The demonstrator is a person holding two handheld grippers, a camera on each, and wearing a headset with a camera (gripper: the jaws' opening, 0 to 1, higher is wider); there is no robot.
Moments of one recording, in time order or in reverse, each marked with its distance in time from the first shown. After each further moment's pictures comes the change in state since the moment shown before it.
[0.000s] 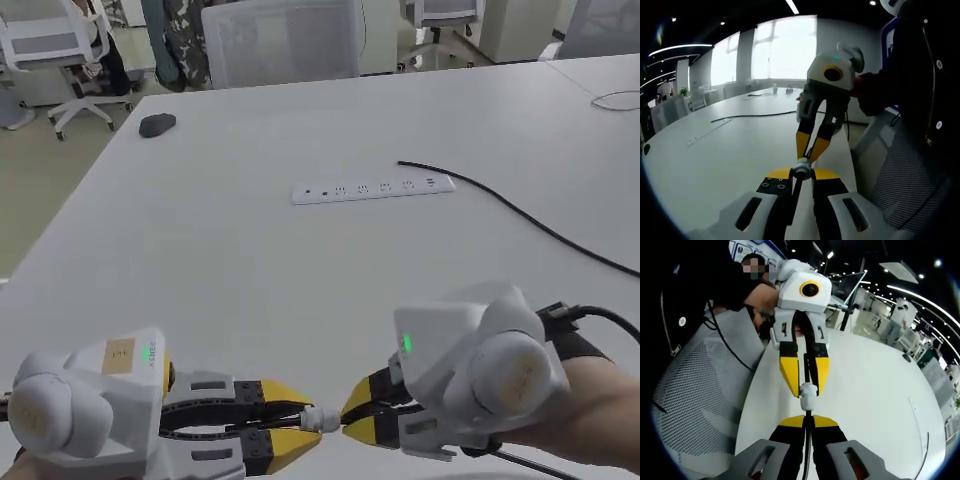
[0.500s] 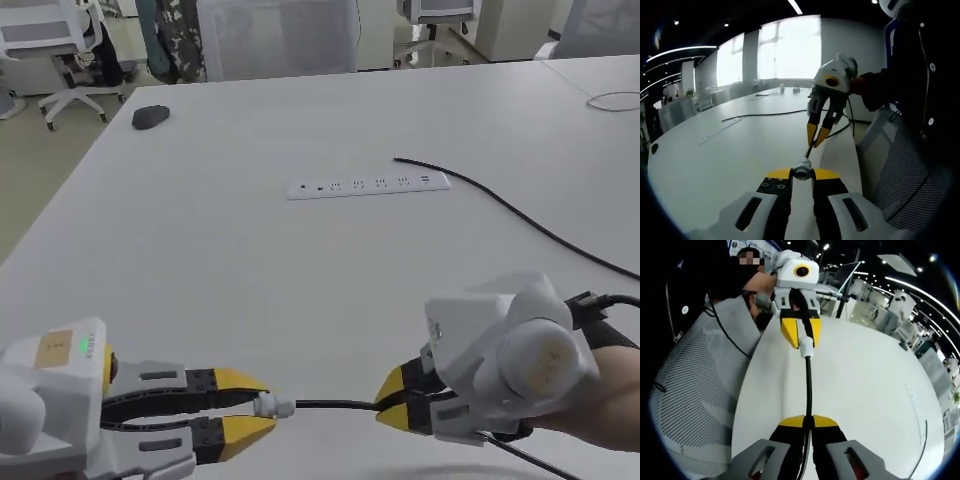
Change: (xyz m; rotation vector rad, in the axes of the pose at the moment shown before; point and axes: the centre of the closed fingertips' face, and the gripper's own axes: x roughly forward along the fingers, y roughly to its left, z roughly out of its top) left arm -0.040 0.018 -0.006 0.009 0.008 0.083; right arm -0.017 -0.010 -0.032 0.036 0.077 -0.016
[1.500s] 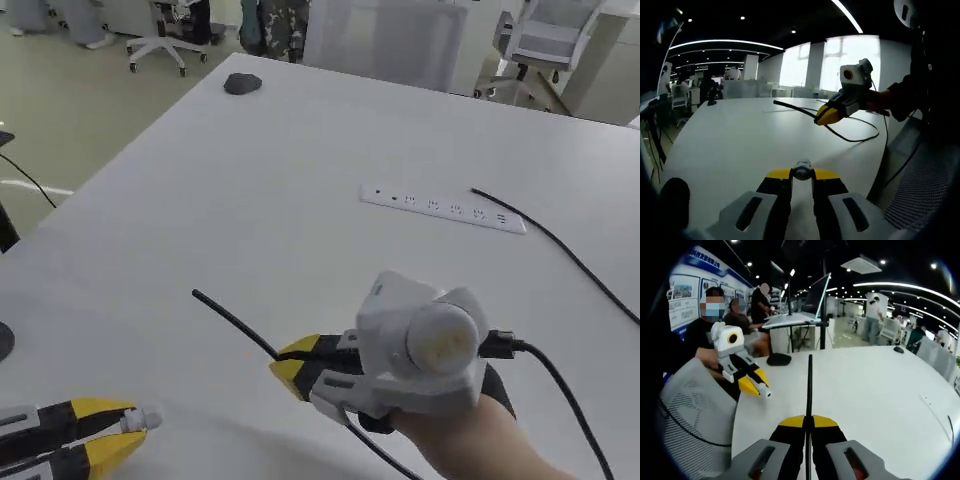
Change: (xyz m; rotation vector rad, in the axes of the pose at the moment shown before) left arm -0.126 0.016 -0.099 -0.296 -0.149 0.483; right arm 0.103 -0.021 0.128 0.263 -0.284 -0.057
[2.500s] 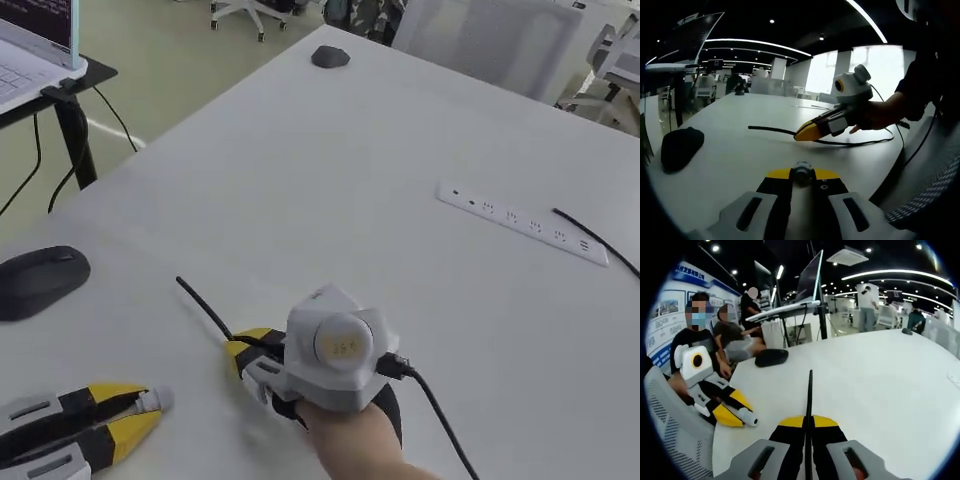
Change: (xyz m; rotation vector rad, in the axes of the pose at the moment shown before) left arm -0.020 0.029 -0.057 -0.103 -0.065 0.195; right arm 0.117 0.020 -0.022 0.140 0.000 -0.018
